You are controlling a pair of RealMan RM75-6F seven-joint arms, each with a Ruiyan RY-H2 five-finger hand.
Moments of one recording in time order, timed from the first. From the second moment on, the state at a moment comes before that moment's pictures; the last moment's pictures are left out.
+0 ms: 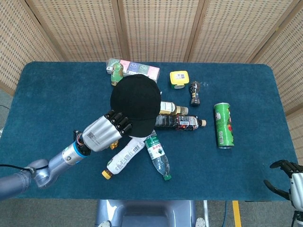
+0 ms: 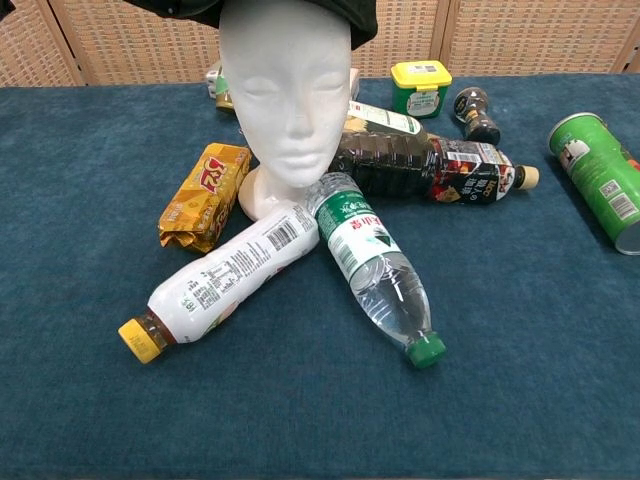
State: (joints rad) left arm -0.84 -1.43 -0.13 -1.35 1.89 1.47 0.37; right arm -0.06 -1.12 0.03 -1.55 -1.63 1.70 0.14
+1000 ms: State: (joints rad) left arm -0.74 -1.35 -0.11 -1.60 1.76 1.34 0.56; right arm -0.06 -1.12 0.04 -1.54 -1.63 1.70 0.15
